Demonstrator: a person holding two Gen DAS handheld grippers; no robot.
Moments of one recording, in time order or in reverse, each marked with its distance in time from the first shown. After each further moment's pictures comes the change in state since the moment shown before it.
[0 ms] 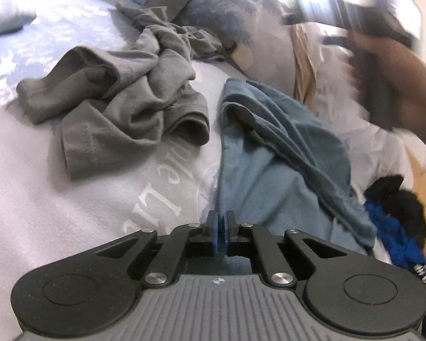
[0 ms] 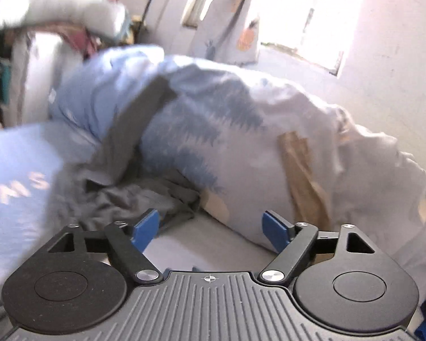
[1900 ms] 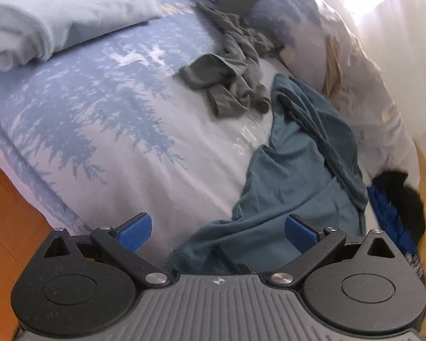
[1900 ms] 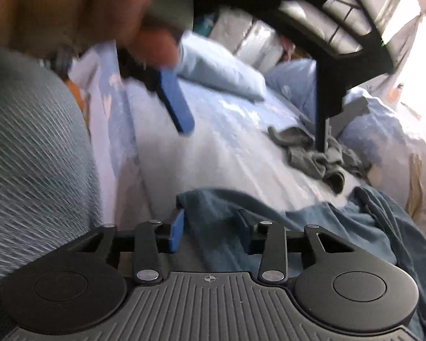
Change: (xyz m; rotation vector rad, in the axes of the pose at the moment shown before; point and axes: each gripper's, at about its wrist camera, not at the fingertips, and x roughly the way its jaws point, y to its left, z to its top) left arm -0.183 0.034 -0.038 -0.062 0.120 0.171; right arm -0.304 0.268 -0.271 -0.485 0.011 0.368
